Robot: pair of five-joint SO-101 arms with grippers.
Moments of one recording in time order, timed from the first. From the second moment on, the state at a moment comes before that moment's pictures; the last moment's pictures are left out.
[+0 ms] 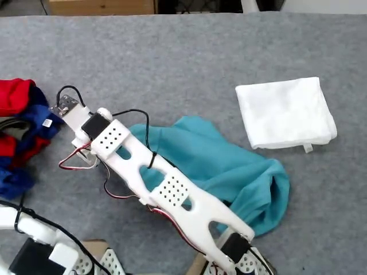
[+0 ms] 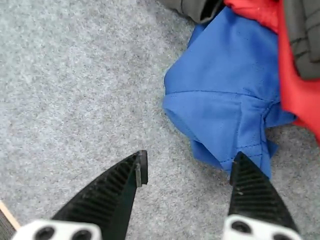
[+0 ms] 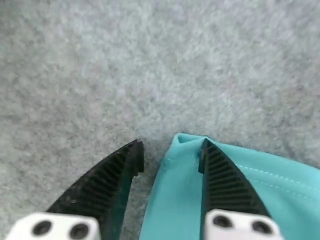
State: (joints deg) left arm -69.1 -23.8 35.1 61.9 -10.6; right arm -51.9 75.2 -81.2 96.4 -2.1
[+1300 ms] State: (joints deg) left arm -69.1 -23.8 35.1 67.5 -10.6; right arm -69.2 23.0 -89.9 93.8 -2.1
